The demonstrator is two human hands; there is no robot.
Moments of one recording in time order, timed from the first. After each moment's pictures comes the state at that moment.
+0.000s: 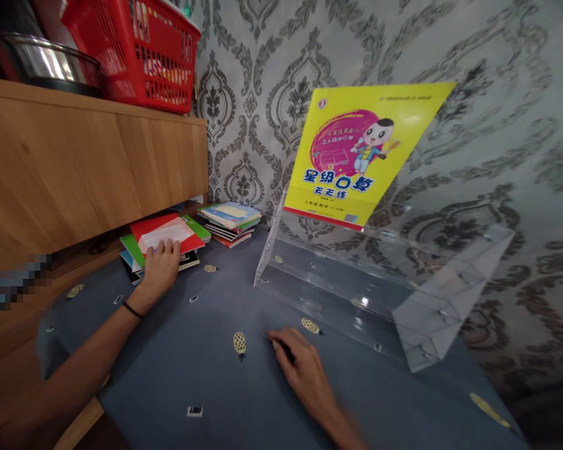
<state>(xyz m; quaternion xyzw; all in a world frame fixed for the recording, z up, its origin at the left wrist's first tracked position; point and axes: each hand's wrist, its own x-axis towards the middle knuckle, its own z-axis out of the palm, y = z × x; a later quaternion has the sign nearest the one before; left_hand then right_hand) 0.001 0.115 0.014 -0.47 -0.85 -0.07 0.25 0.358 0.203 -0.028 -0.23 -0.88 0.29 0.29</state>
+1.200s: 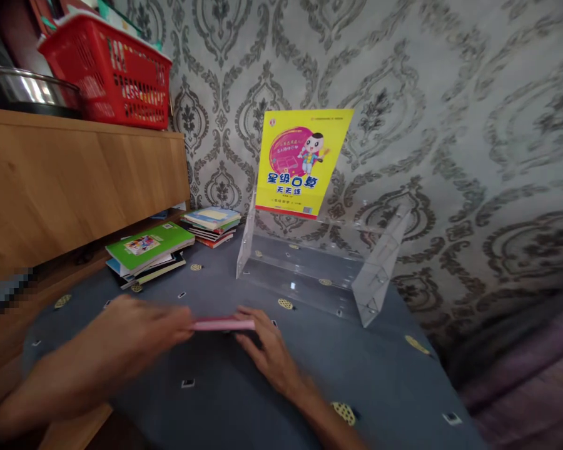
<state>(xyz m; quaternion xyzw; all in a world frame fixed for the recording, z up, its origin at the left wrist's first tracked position) 0.150 -0.008 0.133 -0.77 -0.63 -0.13 0.01 0.357 0.163 -0.023 -0.15 -0.87 0.32 0.36</state>
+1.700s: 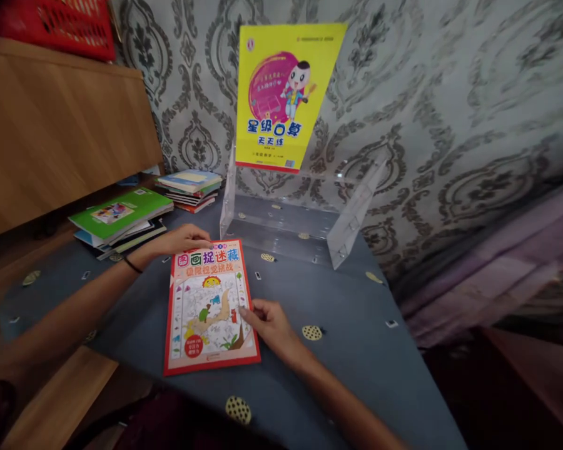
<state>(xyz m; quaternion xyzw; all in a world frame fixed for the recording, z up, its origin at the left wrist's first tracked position) 0.087 0.159 0.053 -0.75 -0.54 -0.23 -0.32 0.393 0.115 -0.019 -0.31 -0.61 0.69 0.22</state>
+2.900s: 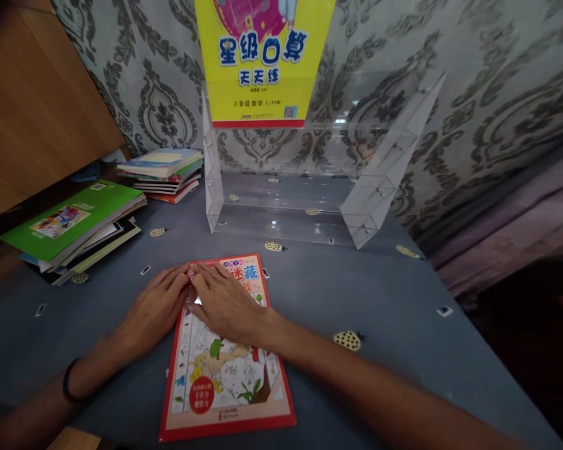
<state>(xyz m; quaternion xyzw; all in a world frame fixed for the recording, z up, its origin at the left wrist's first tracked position) 0.114 0.076 -0.035 -0.77 -0.61 -0.16 0.05 0.295 0.160 -0.028 -0.16 -0.96 0.16 0.16</state>
